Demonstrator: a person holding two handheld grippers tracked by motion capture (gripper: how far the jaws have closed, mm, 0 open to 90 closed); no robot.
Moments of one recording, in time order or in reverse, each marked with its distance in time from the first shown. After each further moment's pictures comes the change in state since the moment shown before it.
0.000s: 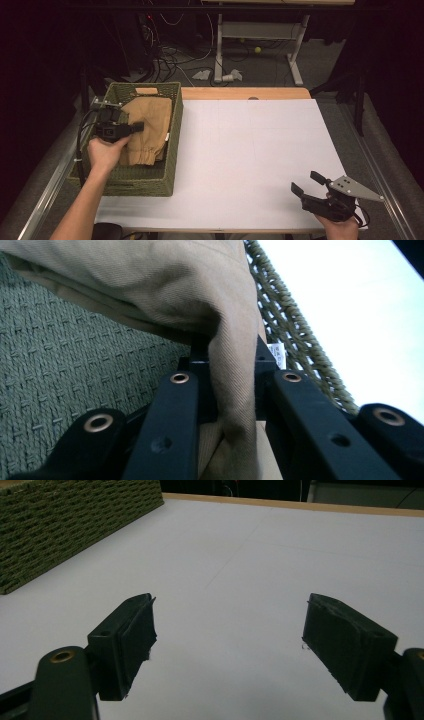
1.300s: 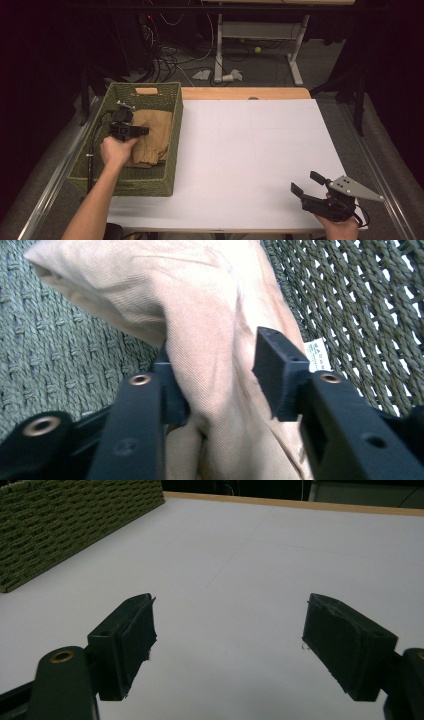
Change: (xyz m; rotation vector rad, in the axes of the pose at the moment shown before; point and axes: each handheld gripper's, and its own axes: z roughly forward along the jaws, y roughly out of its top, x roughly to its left) left arm 0.019 0.002 0.050 0.133 0.180 -0.027; right arm 0.000 0.000 0.000 0.003 0.004 -0.003
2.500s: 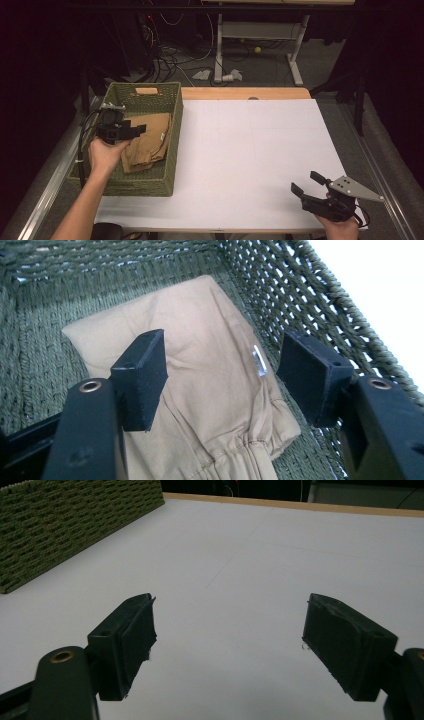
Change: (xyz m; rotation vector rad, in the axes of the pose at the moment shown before) left arm -0.013 -0.016 -0.051 -0.167 -0.017 0.105; right arm 0.000 0.000 0.000 -0.003 -0.003 -0.002
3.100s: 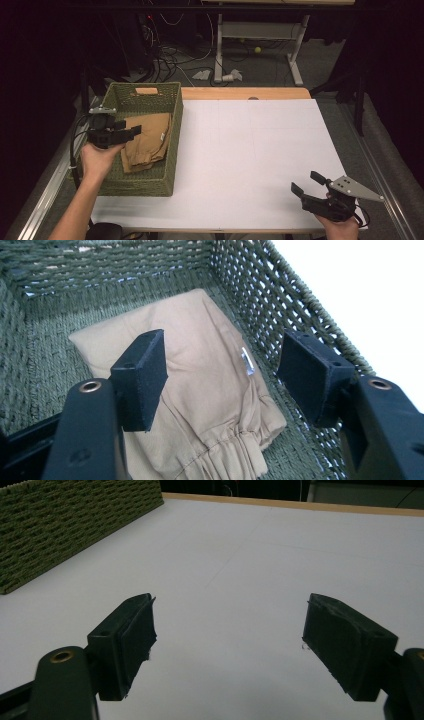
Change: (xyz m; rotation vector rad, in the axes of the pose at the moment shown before) left arm 0.002 -0.014 -0.027 -0.098 -0.039 -0.002; right arm 0.000 0.000 0.000 0.001 -0.002 0.004
